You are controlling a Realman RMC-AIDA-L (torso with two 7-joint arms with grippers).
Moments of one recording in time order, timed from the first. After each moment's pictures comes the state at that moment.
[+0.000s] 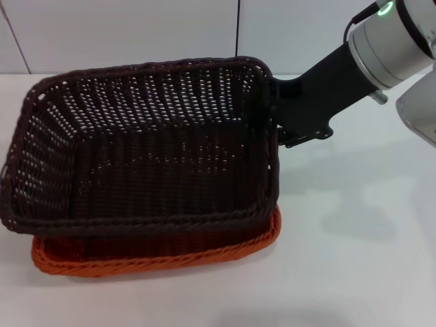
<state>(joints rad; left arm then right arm) -0.28 -2.06 -2.49 -0.29 0.45 -1.59 2.44 0.95 2.07 -1.14 -1.29 0.77 1.76 -2.74</state>
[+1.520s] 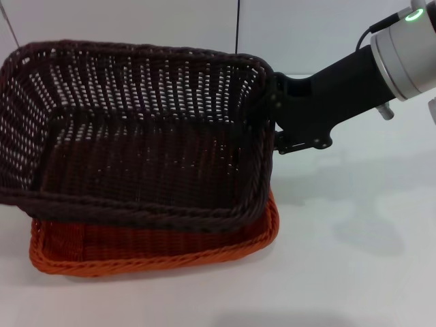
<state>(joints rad) -0.27 -2.06 -2.49 -0.30 0.45 -1.59 2.43 0.83 2.07 -1.13 -1.37 0.96 1.75 -2.68</state>
